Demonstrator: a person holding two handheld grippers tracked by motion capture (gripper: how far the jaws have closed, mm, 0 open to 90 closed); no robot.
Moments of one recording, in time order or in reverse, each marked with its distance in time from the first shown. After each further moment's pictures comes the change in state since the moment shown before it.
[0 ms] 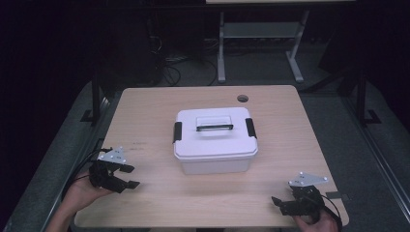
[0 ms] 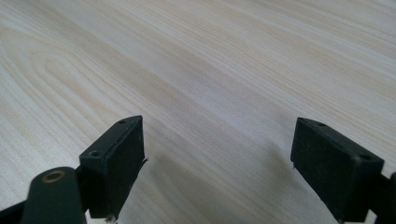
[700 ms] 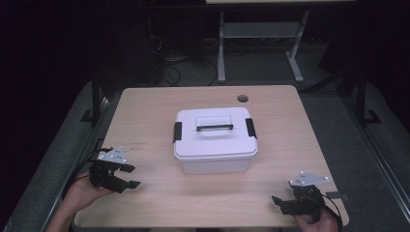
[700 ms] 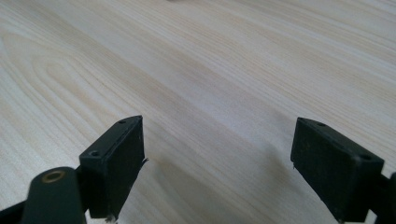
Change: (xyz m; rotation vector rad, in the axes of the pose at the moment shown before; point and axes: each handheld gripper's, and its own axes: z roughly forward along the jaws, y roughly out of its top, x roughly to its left) left arm -0.004 0.005 -0.003 -0.016 0.004 0.007; right arm -0.001 0.001 0.000 -0.010 0.003 -0.003
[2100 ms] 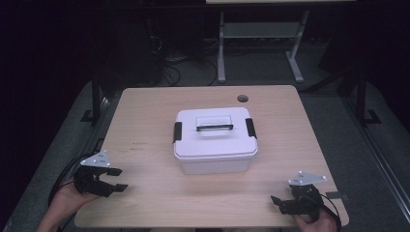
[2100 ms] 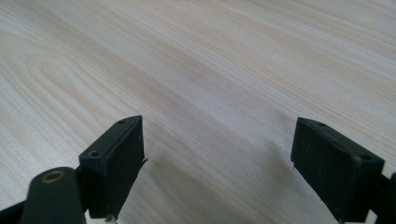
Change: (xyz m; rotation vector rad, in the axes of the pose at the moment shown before) left arm 0.009 -0.040 -0.017 -0.037 0.024 -0.076; right arm 0.002 0.002 0.003 0.016 -0.009 0.007
